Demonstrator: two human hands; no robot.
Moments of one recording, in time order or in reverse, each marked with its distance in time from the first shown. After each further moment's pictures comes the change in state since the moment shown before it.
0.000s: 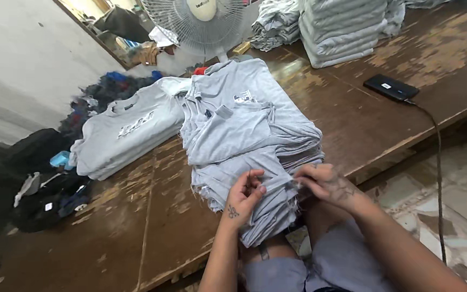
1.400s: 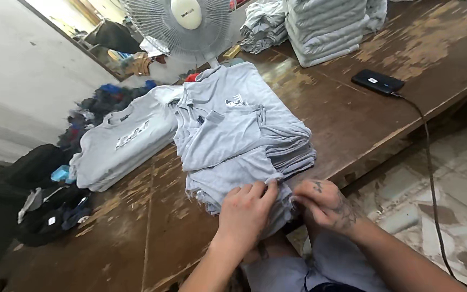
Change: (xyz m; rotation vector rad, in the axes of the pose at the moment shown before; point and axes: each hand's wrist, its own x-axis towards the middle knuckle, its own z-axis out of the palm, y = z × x) left_hand 0.004 0.071 0.019 1.208 -0.152 0.487; right_hand -0.022 -0.034 0.004 0.064 0.199 -0.149
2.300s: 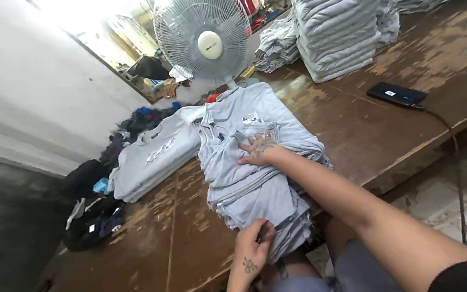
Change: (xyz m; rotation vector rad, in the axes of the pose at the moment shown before) left_hand -0.084 -0.008 0.035 -0.663 -0.015 -0.545; right_hand 0.186 0.098 0.125 -0.276 -0.821 0.402
